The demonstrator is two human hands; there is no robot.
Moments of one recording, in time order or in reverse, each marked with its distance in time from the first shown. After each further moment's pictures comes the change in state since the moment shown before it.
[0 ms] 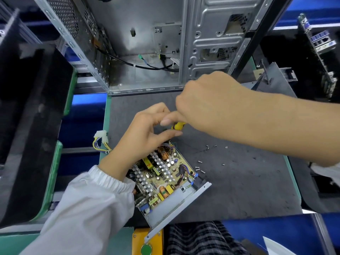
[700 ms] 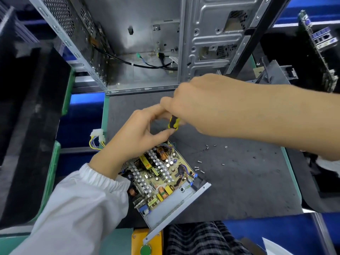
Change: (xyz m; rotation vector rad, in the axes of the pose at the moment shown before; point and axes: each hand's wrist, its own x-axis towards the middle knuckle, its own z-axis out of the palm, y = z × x) left_hand 0.001 -0.005 -0.008 -0.033 -0.066 -0.010; right_hand 0.002 0.004 -0.001 0.059 -0.054 -0.150
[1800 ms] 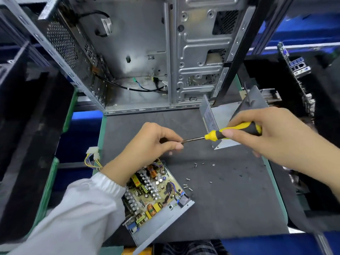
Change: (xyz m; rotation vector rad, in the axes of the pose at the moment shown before) left_hand 0.032 0.020 0.022 -0.011 -0.090 -0.265; right_hand -0.107 0.052 0.058 0.957 0.326 0.500
